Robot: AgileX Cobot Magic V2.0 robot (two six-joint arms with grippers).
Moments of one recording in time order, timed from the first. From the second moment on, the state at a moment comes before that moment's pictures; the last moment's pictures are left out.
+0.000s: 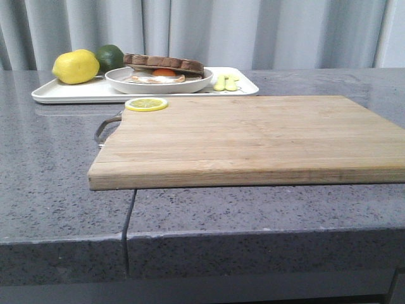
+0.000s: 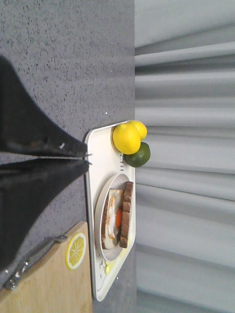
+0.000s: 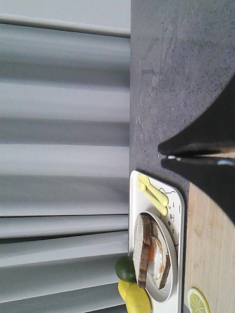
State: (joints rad) left arm -0.13 0.20 -0.23 -0.28 0.09 0.22; right arm 0.70 0.47 -0.30 1.24 -0.59 -1.17
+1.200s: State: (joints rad) left arm 0.13 -0.01 0.00 -0.03 0.15 0.07; right arm 0.70 0.47 -0.30 1.25 -0.59 -1.17
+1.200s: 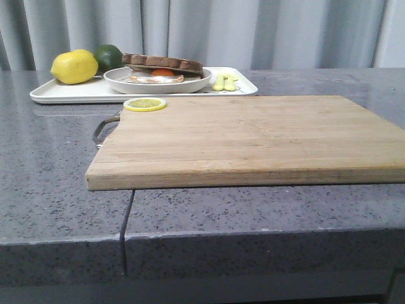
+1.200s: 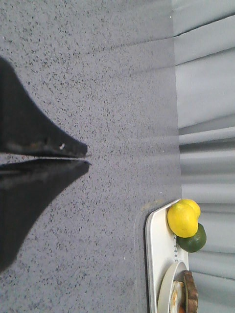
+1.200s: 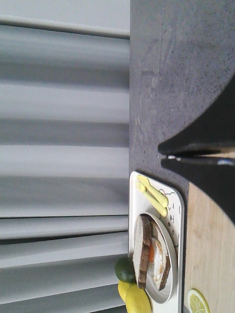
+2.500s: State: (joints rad) left arm 0.13 -0.01 0.00 -0.03 0.15 0.07; right arm 0.12 0.21 -0.16 0.04 0.02 -0.06
